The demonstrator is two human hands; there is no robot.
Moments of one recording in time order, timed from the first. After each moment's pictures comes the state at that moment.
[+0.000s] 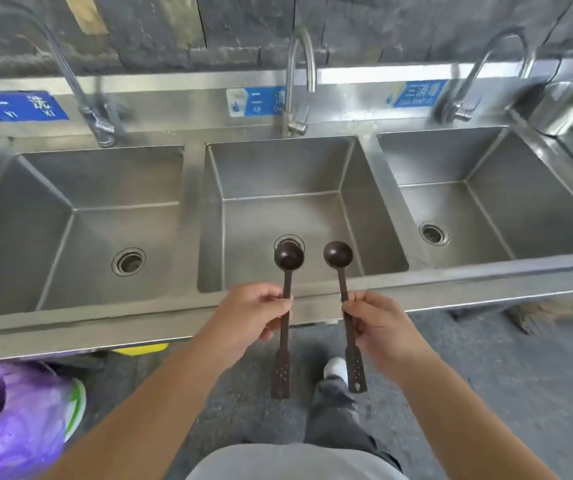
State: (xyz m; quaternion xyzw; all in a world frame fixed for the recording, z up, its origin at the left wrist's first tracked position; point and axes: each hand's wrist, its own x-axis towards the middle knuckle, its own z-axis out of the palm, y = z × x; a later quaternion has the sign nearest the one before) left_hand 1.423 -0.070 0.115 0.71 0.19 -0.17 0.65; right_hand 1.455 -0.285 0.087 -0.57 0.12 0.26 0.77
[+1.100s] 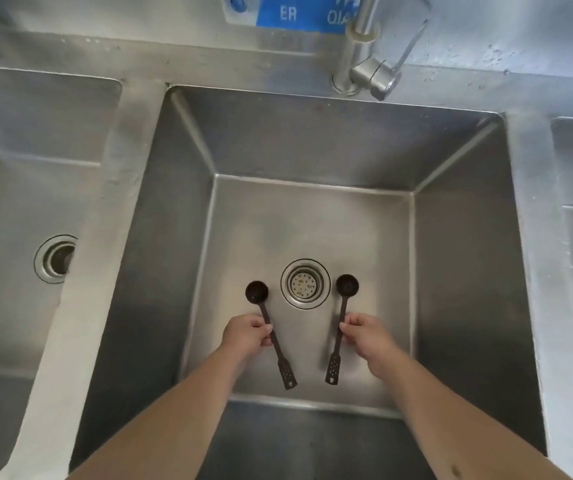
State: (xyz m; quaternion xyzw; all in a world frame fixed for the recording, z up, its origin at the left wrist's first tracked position) left_hand 1.698 -0.020 -0.248 0.61 0.51 -0.23 0.56; right_hand 1.787 -0.239 -0.263 -0.73 0.23 0.43 0.48
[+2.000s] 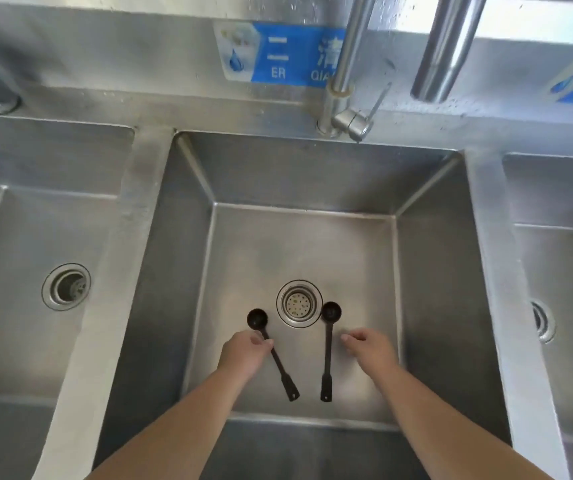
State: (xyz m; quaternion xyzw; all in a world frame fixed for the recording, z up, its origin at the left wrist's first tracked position) left_hand 1.706 -0.020 -0.206 0.74 0.44 -0.28 0.42; right_hand 1.794 -0.245 -0.211 -0.85 0.17 0.37 0.34
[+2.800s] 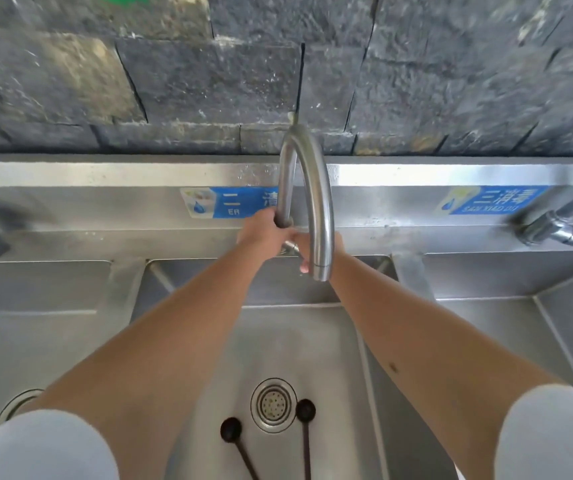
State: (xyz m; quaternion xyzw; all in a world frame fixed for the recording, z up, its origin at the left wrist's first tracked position) left_hand 2.037 0.006 0.005 0.91 0.17 -0.04 0.37; right_hand 2.057 -0.117 -0.004 -0.83 0.08 0.25 0.50
